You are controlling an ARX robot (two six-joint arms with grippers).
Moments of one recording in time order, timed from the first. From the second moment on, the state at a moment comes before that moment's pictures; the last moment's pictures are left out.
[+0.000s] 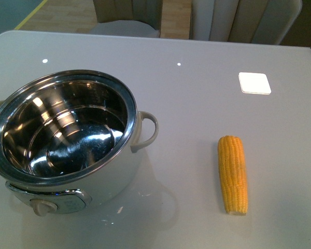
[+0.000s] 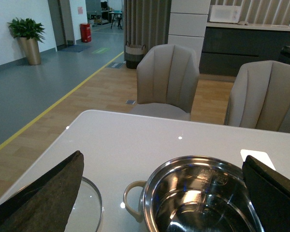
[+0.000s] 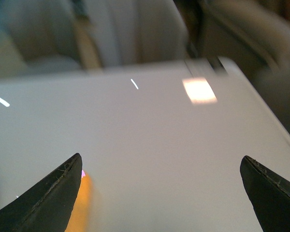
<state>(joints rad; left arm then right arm) 0.00 0.01 0.01 0.00 0.00 -0.01 0.14 0.37 0.18 -0.42 0.49 0.23</state>
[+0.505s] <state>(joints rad) 0.00 0.01 0.01 0.00 0.00 -0.01 0.31 1.41 0.47 0.12 0.38 0.34</state>
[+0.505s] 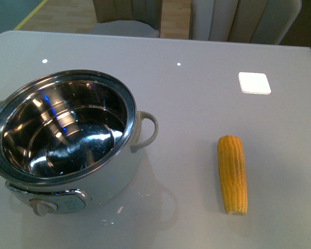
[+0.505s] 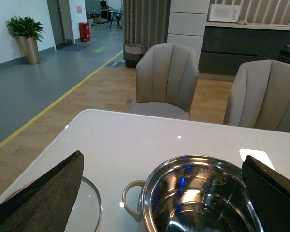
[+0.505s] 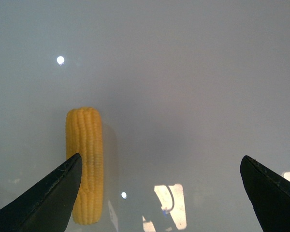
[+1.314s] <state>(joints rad) 0.00 0.01 0.01 0.00 0.00 -0.01 0.42 2.17 0.75 0.27 0.18 0.35</state>
